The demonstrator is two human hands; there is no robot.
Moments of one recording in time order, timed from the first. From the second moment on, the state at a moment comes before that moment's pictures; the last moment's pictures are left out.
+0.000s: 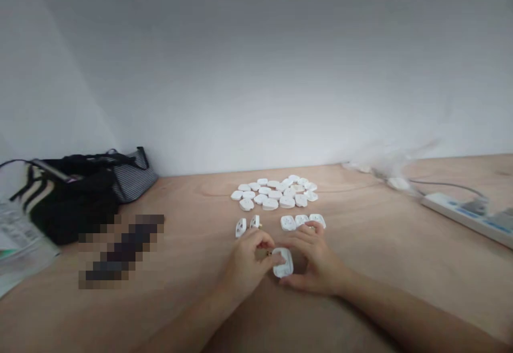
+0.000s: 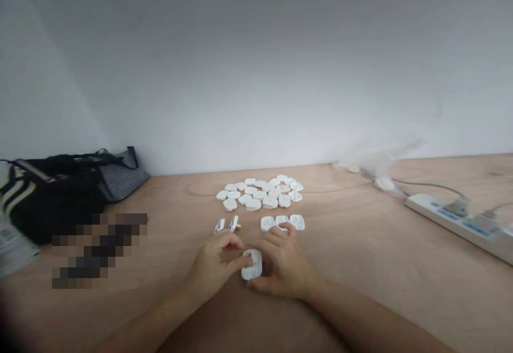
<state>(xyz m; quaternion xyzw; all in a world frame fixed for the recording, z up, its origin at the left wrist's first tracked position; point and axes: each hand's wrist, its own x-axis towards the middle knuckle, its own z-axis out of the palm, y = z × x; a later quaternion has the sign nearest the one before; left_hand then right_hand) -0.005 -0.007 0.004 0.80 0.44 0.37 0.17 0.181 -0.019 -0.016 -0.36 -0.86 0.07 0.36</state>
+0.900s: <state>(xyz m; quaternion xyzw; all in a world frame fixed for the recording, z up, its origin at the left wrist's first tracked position) -0.020 -0.007 0.005 0.87 0.34 0.31 0.17 0.230 -0.005 -0.003 -0.41 -0.89 0.06 0.21</state>
